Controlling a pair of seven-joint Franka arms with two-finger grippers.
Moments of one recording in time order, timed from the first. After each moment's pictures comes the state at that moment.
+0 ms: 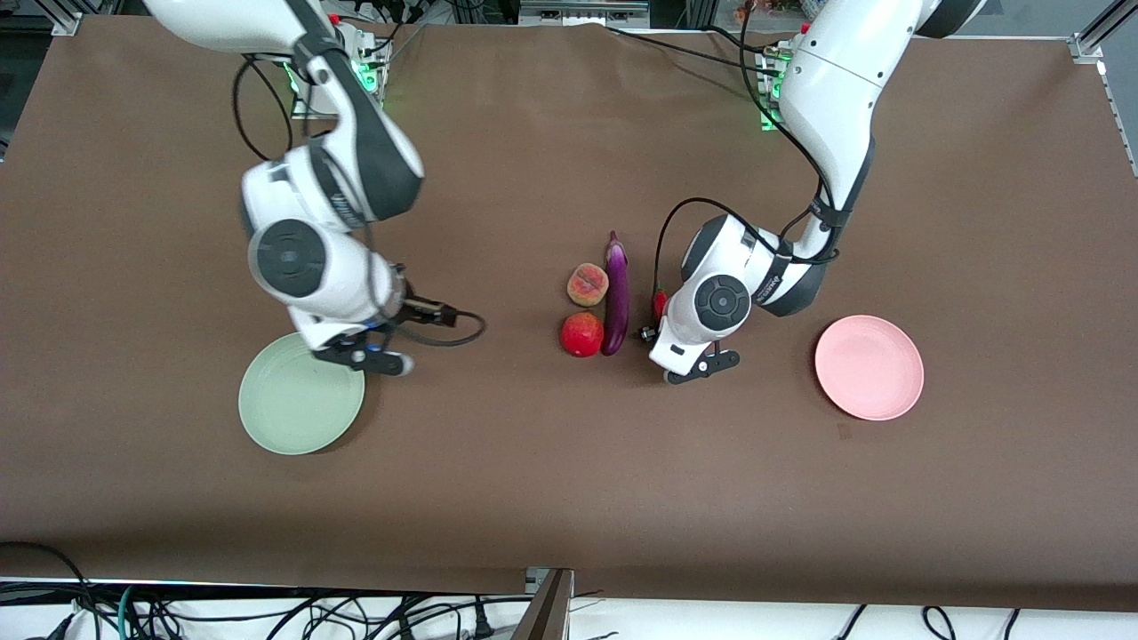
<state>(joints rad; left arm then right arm) -0.45 0.73 -0.06 -1.62 -0.15 2.19 -0.74 0.40 0.55 0.09 -1.41 0.06 1.84 0.68</state>
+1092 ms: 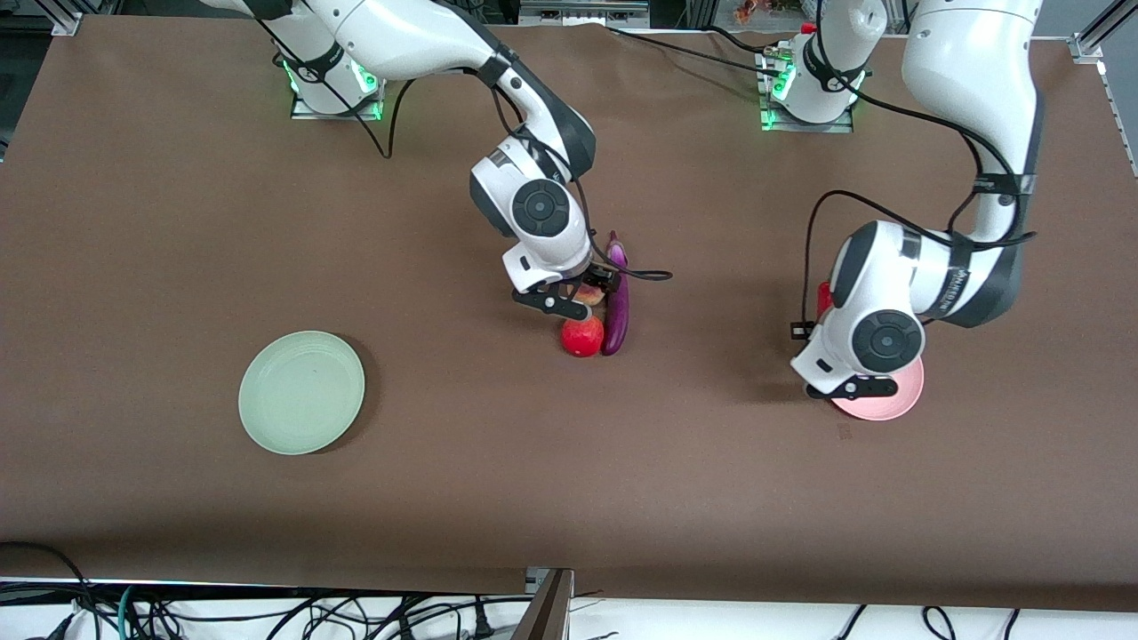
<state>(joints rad) -0.21 0.57 0.02 -1.57 0.16 1.73 -0.24 0.73 0.77 0.09 -1.41 0.14 2.17 1.02</state>
